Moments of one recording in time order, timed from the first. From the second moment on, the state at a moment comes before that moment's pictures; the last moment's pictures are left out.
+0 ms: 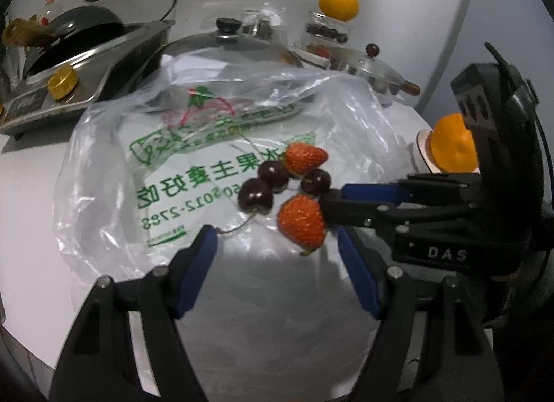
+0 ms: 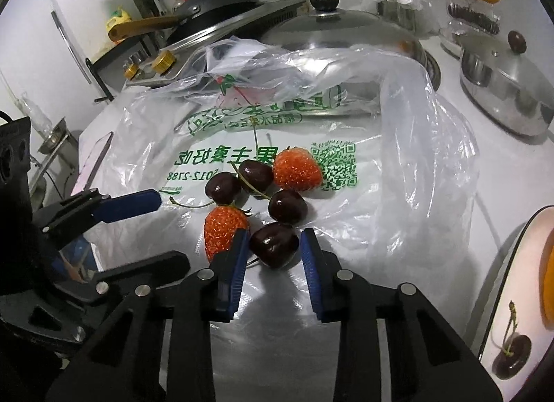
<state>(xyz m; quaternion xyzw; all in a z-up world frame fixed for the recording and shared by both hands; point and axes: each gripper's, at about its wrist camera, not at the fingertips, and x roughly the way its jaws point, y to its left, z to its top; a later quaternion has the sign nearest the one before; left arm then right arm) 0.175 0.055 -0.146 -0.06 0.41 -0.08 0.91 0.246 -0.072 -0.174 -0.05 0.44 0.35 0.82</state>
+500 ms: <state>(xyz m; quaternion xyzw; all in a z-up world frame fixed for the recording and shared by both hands) 0.193 0.019 -0.153 0.00 0.42 -0.08 0.90 0.239 -0.101 -0.167 -0.07 0.42 0.32 0.84</state>
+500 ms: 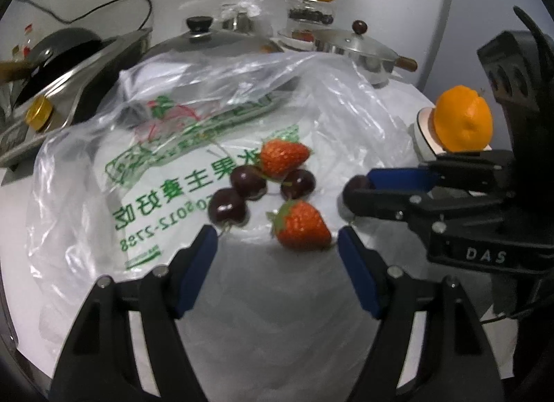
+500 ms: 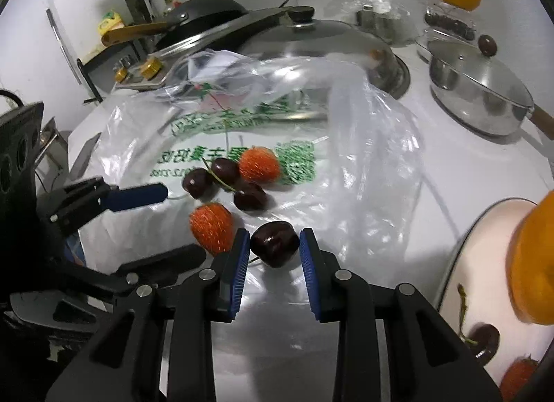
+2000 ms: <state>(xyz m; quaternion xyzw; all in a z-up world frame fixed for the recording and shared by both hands) 0.198 0.022 -0.152 -0.04 0.43 -0.12 0.90 0.225 -0.111 -0.148 -0.08 0.40 0.31 0.86</state>
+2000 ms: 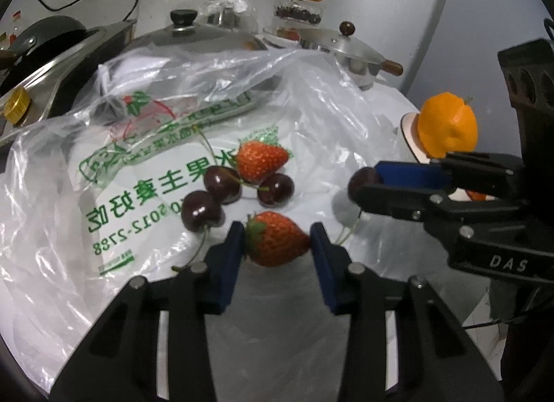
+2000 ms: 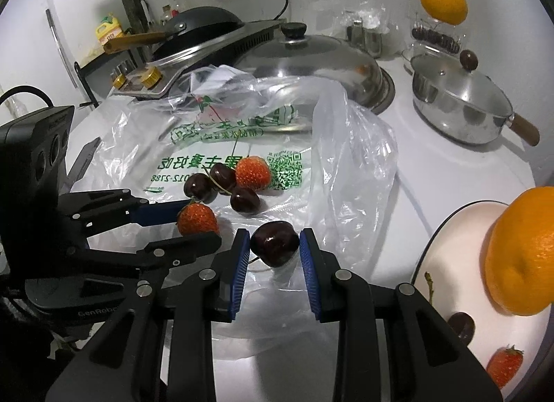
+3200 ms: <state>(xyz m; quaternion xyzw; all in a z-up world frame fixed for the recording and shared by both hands) 0.170 -0.053 -0.086 0.01 0.38 -0.14 0.92 0.169 -0.201 -0.089 -0.06 0.34 0.27 0.90</state>
